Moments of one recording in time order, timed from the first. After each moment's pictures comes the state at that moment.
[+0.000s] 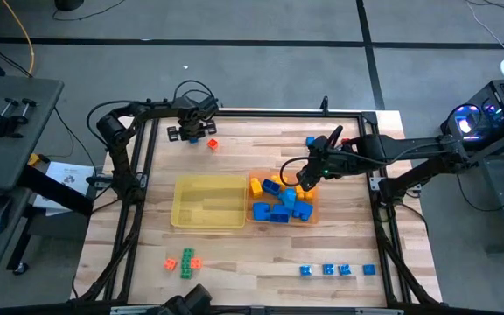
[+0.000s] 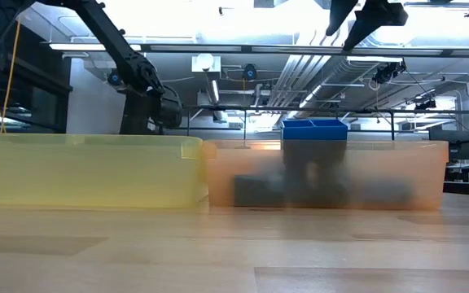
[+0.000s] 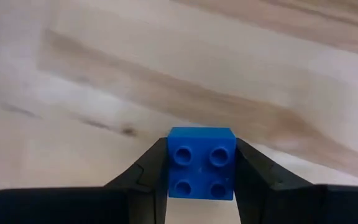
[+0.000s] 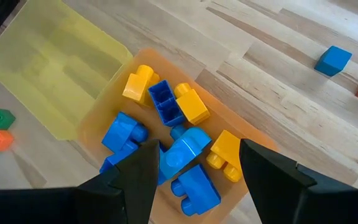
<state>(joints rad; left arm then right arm) 0.77 1.91 1.14 -0.81 -0.24 -1.06 0.11 1.35 1.42 -1.17 0.32 0.99</state>
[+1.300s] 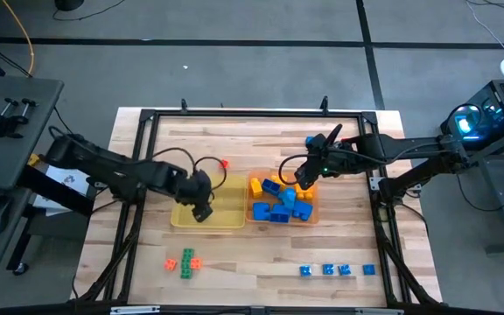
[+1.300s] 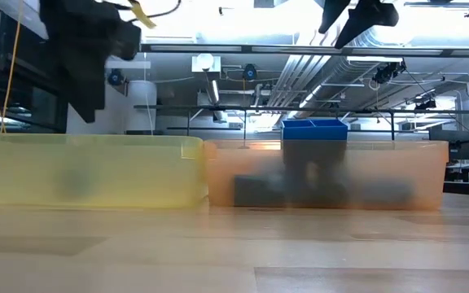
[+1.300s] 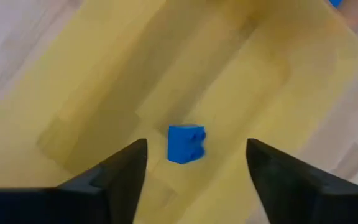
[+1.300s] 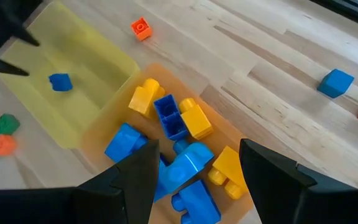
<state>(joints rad) -0.20 1.33 0.95 -0.89 -0.12 -0.86 0.10 1.35 1.42 -1.12 0.34 0.92</state>
